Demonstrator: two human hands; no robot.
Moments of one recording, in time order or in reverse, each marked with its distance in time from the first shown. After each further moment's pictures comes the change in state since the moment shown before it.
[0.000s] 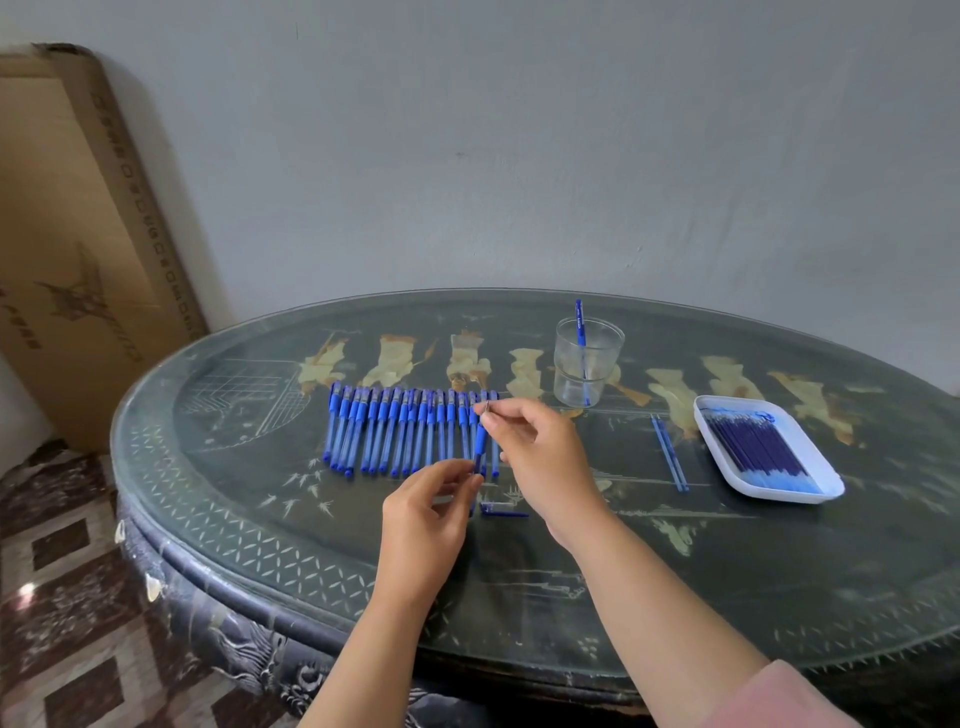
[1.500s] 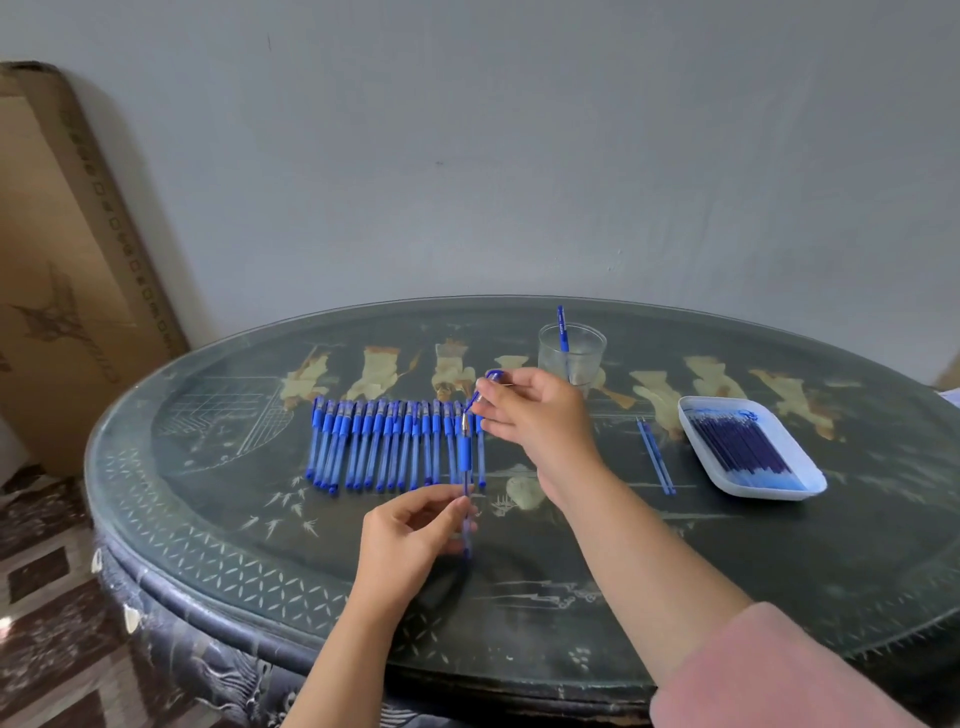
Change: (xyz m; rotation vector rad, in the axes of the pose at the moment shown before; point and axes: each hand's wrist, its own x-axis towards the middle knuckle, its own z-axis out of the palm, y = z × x) left_hand 0.005 0.012 -0.011 -0.448 -0.206 -0.521; right_hand 0.032 -0.015 -0.012 0.377 0.103 0.182
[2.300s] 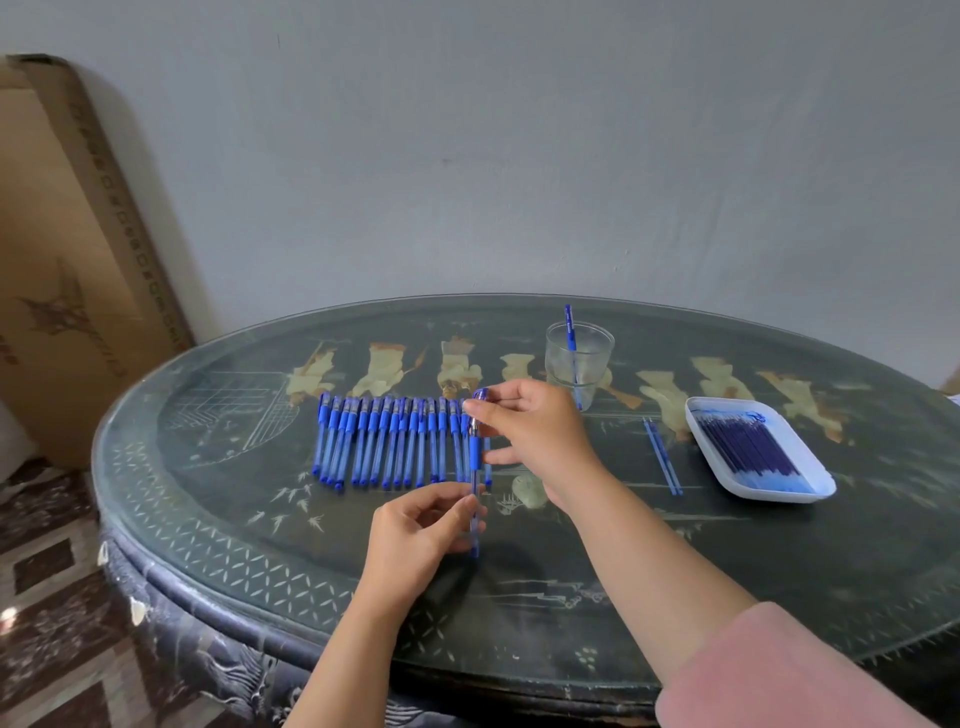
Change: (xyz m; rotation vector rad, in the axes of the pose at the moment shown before) left_hand 0.001 0.002 -0.002 0.035 -0.037 -0.009; right_hand -0.001 0.007 0.003 -0.247 -0.112 0.003
